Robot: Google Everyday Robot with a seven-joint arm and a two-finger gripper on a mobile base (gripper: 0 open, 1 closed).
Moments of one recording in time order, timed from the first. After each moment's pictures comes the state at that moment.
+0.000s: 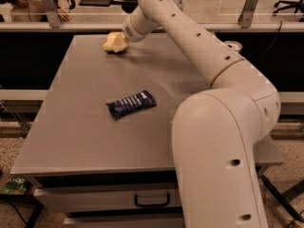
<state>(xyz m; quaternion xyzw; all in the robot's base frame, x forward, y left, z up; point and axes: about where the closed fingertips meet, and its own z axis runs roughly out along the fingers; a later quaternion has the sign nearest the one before) 0.840 0.100 0.853 -0.42 0.82 0.14 0.36</state>
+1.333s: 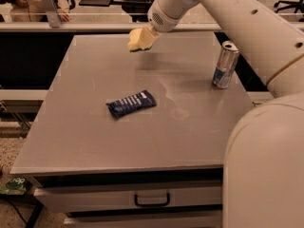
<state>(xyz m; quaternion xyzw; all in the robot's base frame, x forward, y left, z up) 0.744 0.003 0.914 -0.45 0.84 0.09 0.30</state>
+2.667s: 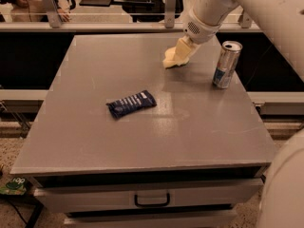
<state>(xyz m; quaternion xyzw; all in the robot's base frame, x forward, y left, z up) 0.679 -0.107 0.897 -0.40 0.89 0.05 0.20</state>
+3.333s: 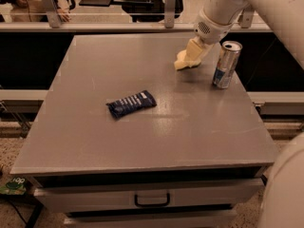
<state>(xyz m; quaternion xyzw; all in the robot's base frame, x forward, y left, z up) 0.670 -0.142 0.896 -0.37 0.91 0.03 0.18</state>
